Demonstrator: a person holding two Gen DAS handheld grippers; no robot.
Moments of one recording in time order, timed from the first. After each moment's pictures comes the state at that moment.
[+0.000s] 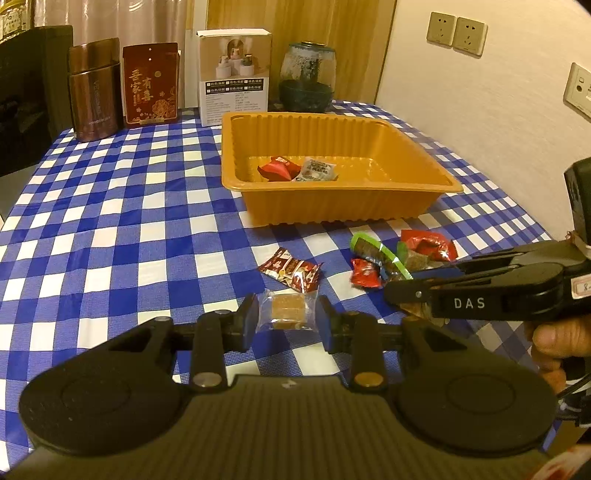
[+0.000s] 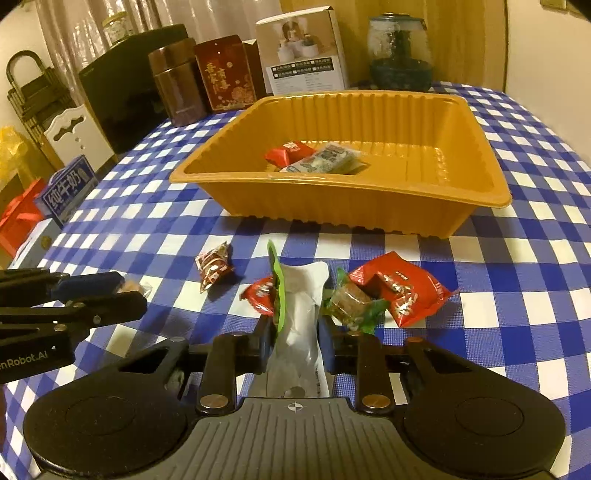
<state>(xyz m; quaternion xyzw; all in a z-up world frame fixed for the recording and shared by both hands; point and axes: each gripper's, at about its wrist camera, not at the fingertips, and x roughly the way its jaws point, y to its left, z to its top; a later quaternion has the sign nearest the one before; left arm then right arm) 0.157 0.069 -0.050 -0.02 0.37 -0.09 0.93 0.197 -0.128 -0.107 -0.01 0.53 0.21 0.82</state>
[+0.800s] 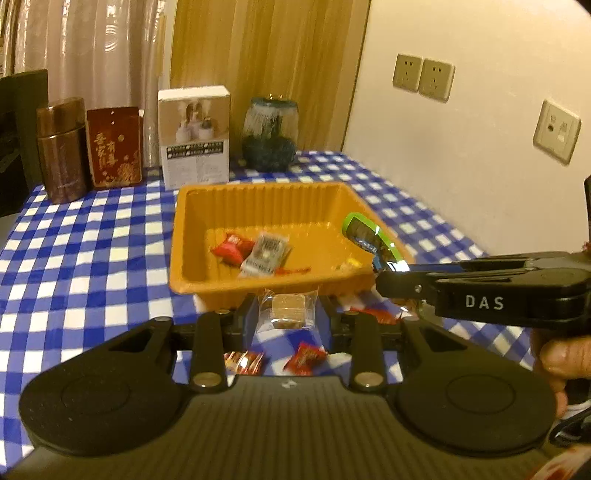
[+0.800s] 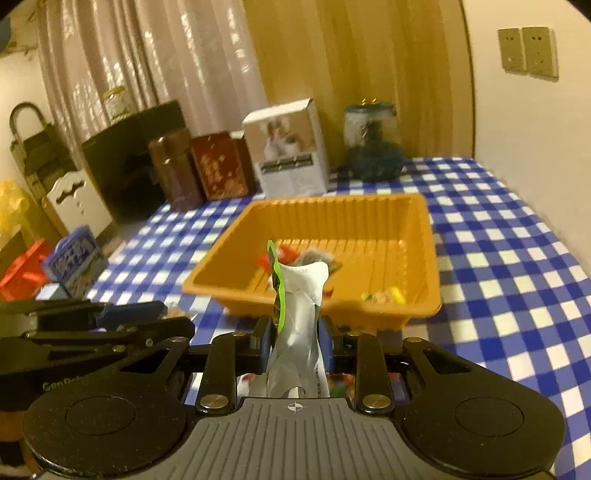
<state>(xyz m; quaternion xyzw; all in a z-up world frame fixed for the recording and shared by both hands) 0.181 0.033 0.009 -0.03 0.31 -0.13 0.94 0.207 -0.149 -0.022 0.03 0.44 0.19 0.88</state>
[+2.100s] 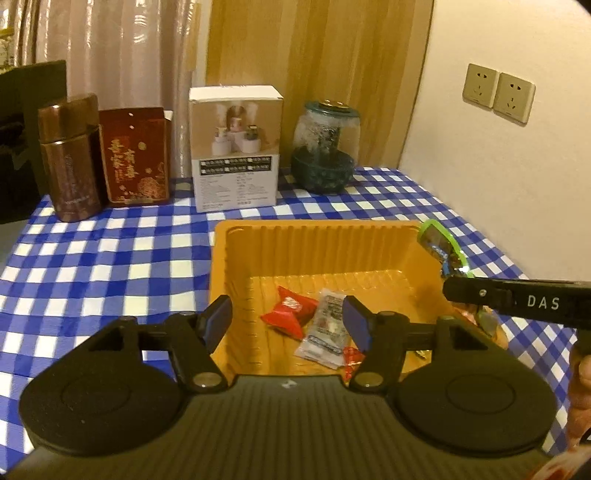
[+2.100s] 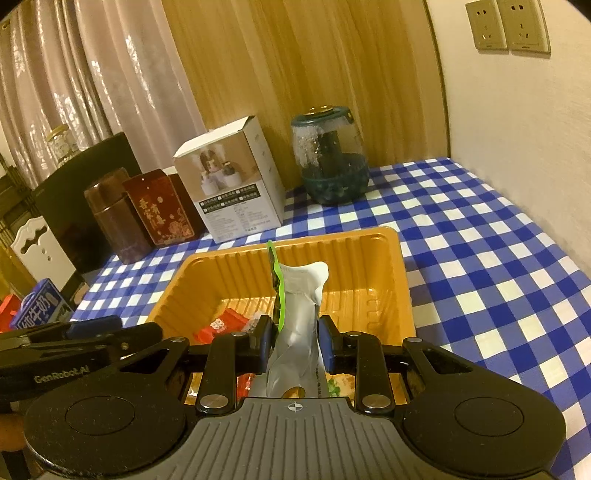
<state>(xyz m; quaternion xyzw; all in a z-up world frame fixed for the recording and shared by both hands) 0.294 0.060 -0.002 -0.03 0.31 -0.07 0.95 0.309 -0.169 -0.054 0.07 0.44 0.13 0.89</state>
